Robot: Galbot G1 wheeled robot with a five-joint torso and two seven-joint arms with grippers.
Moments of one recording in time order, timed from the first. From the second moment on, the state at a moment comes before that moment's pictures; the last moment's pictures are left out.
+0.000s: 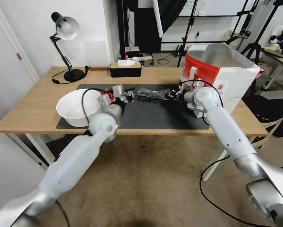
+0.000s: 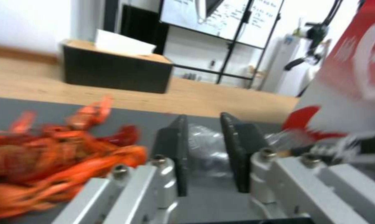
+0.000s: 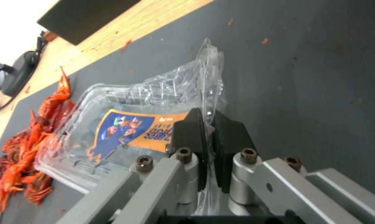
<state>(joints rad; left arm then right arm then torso) 0.69 -1.08 0.03 -1.73 -0.93 0.15 -0.32 -0.34 1.17 0.08 1.24 1.37 -0.73 0.35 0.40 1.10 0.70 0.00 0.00</state>
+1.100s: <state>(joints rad) 1.32 -1.05 -0.17 -1.94 -0.44 -0.09 -0.39 -0.36 1.16 0.11 1.39 1.47 -0.69 0.34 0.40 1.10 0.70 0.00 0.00</state>
